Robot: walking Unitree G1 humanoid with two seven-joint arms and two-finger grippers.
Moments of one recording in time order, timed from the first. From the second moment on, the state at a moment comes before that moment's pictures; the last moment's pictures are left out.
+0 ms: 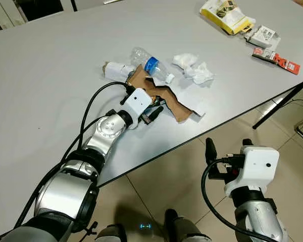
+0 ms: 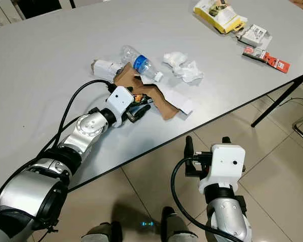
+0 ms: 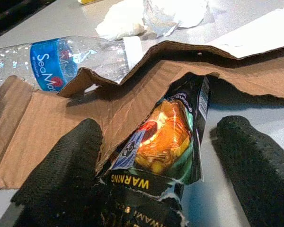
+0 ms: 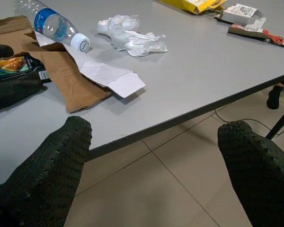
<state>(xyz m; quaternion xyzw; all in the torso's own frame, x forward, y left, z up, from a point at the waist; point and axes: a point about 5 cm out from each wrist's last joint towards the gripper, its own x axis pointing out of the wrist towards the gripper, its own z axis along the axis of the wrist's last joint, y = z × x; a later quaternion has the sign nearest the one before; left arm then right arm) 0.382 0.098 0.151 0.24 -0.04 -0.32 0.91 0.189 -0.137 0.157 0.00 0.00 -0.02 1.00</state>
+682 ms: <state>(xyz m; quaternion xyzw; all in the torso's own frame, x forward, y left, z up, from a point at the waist) 0.380 0.093 0.151 0.24 -0.05 -0.33 0.91 0.189 -0.138 0.156 0.00 0.01 -0.01 1.00</state>
